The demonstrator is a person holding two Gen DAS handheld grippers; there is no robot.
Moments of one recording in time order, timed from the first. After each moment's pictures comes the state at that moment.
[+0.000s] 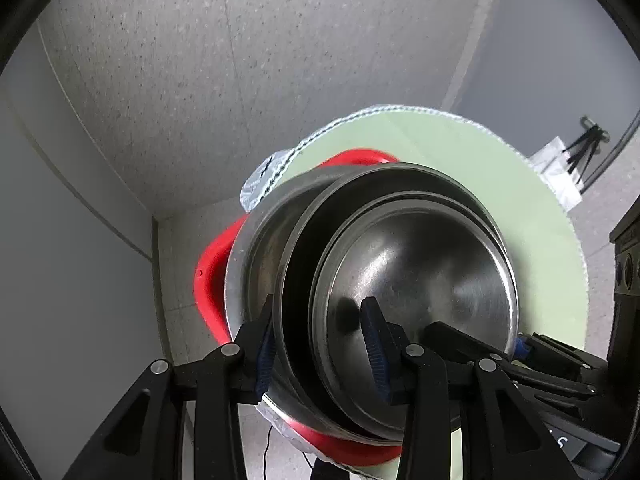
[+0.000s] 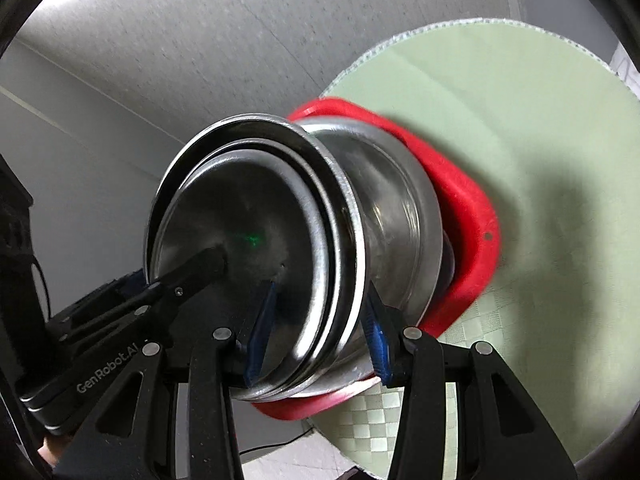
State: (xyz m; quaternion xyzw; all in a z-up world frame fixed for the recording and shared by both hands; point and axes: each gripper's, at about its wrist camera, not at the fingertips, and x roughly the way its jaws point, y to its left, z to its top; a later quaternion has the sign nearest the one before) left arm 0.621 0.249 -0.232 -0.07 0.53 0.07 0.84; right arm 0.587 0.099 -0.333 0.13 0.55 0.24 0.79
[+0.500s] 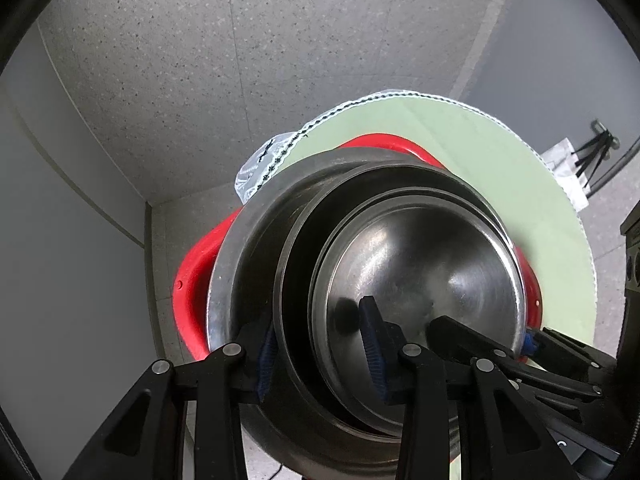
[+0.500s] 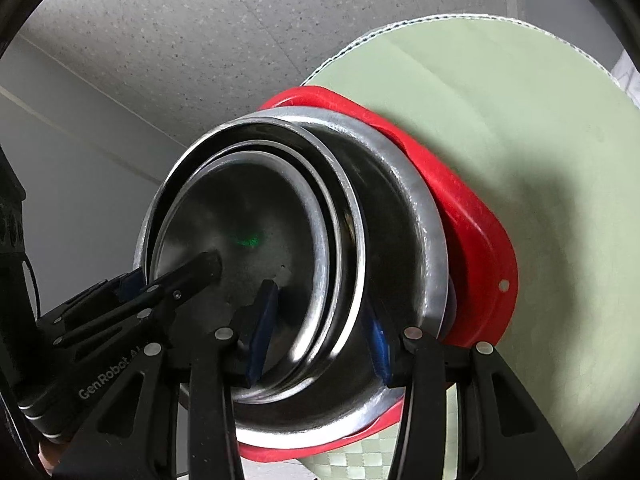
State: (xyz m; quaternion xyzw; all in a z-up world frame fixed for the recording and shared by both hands) left arm 0.658 0.272 -0.260 -0.09 0.54 0.07 0.83; right arm 0.609 0.113 -0.351 0.09 0.57 0.22 0.79
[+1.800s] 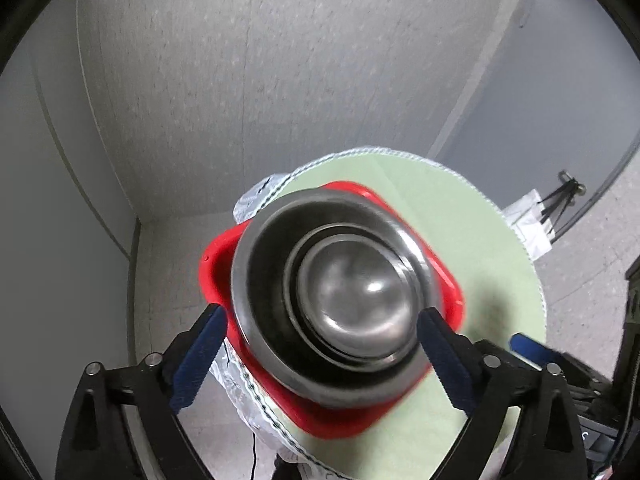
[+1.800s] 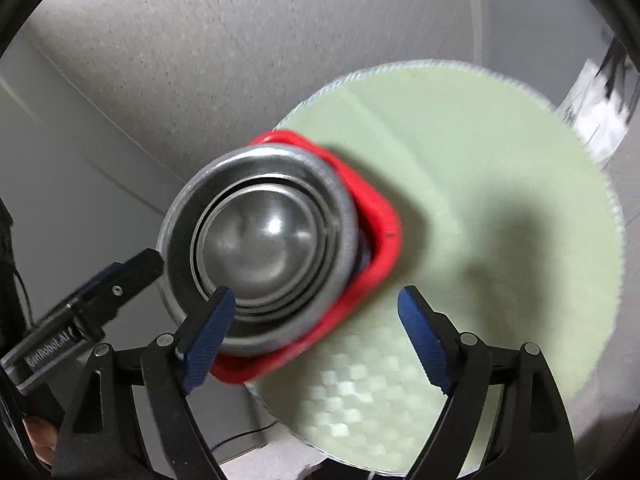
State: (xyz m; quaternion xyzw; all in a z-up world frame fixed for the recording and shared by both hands) left arm 0.568 0.271 -0.207 -0.14 0.45 0.07 0.88; right arm 0.537 0.066 -0.280 0.06 0.50 0.17 0.85
